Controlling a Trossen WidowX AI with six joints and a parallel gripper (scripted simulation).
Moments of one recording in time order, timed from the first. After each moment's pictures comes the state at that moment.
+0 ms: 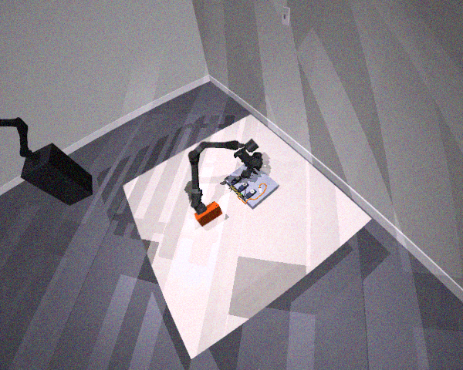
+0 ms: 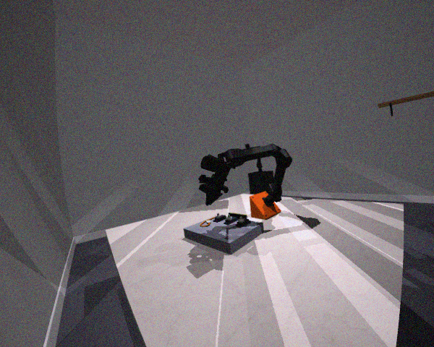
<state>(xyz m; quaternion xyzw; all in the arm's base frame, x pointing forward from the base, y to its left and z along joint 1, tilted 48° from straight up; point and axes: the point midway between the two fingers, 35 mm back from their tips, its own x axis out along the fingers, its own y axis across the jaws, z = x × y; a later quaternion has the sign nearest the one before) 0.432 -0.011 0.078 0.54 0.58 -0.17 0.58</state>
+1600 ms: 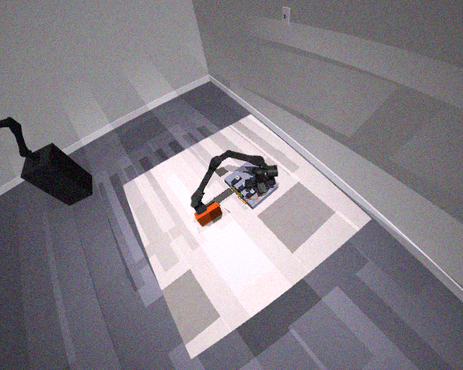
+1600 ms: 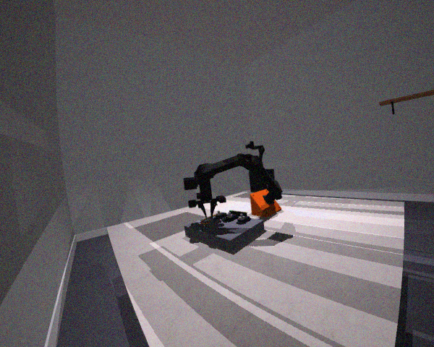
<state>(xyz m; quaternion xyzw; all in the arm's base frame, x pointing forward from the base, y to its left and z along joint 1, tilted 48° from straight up) 0.413 0.004 -0.034 0.65 0.64 -0.38 0.14</state>
